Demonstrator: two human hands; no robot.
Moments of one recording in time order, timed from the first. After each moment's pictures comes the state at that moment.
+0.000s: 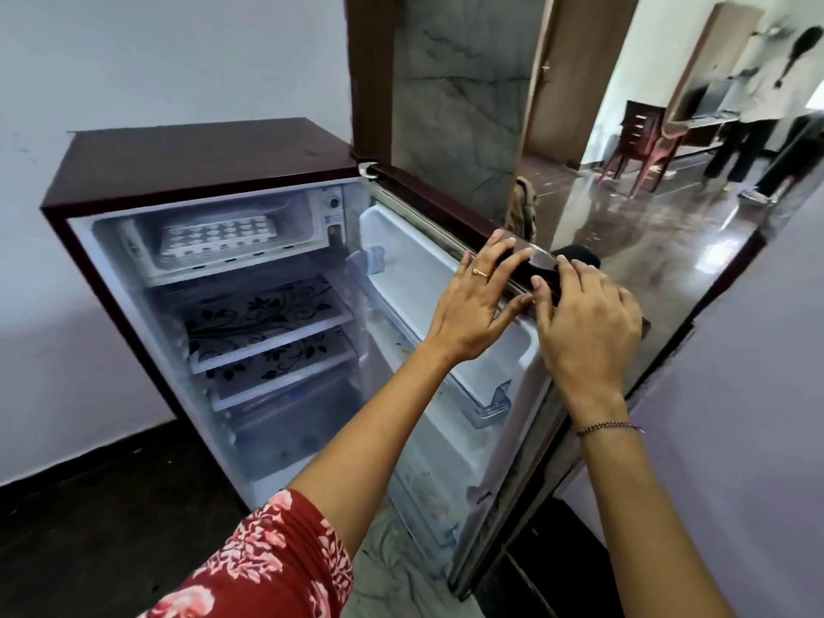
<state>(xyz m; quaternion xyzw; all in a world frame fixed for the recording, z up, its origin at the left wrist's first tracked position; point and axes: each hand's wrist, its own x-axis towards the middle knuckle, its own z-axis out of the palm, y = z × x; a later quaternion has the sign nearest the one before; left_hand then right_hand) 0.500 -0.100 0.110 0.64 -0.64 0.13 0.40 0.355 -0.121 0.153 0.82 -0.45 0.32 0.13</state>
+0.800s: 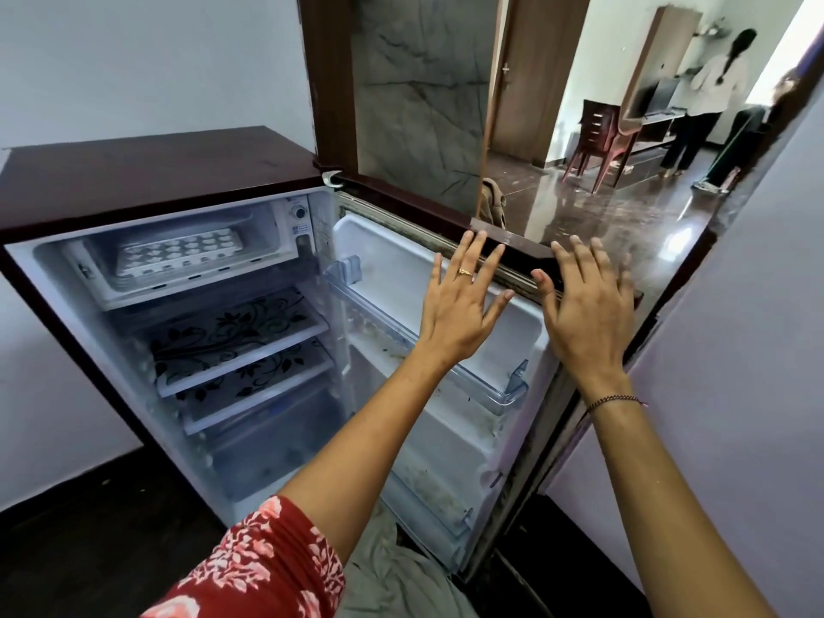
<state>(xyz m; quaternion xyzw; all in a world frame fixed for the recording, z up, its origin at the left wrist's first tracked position) 0.491 -0.126 0.112 0.72 -0.61 0.17 0.30 0.337 -0.183 0.146 0.82 -0.42 0.36 0.14</state>
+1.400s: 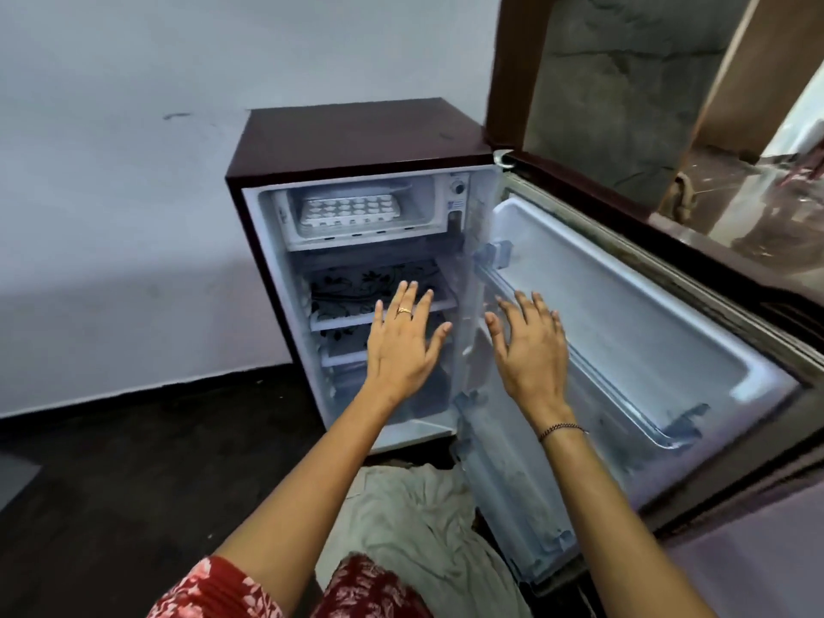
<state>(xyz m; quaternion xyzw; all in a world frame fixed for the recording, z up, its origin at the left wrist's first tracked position) 0.606 0.064 0.057 0.91 -0.36 0.11 0.19 0.497 -0.076 0.069 0.92 -0.26 0.27 -0.11</state>
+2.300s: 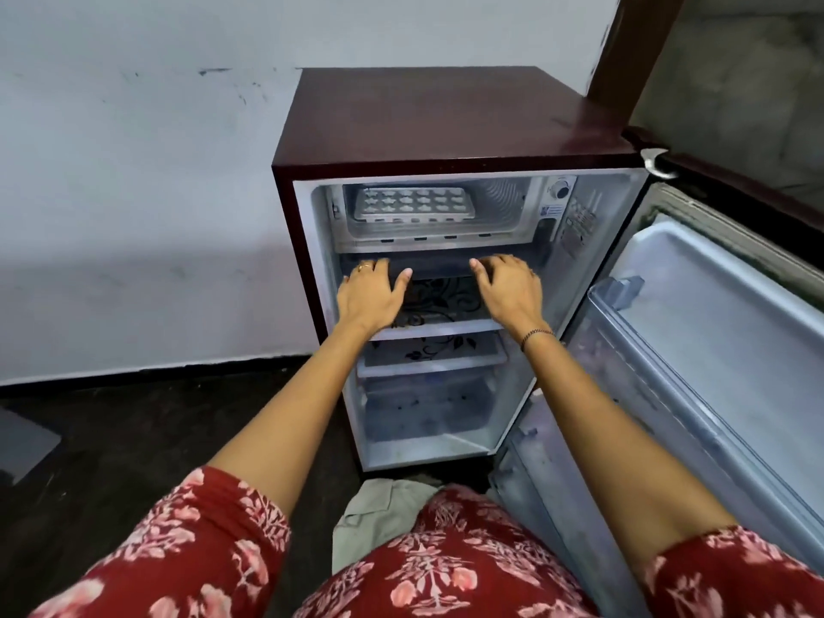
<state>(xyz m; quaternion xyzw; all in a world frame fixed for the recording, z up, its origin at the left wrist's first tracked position) 0.857 0.103 0.039 0.96 -0.21 0.03 0.19 0.787 -0.092 0.034 0.95 -0.21 0.16 -0.16</state>
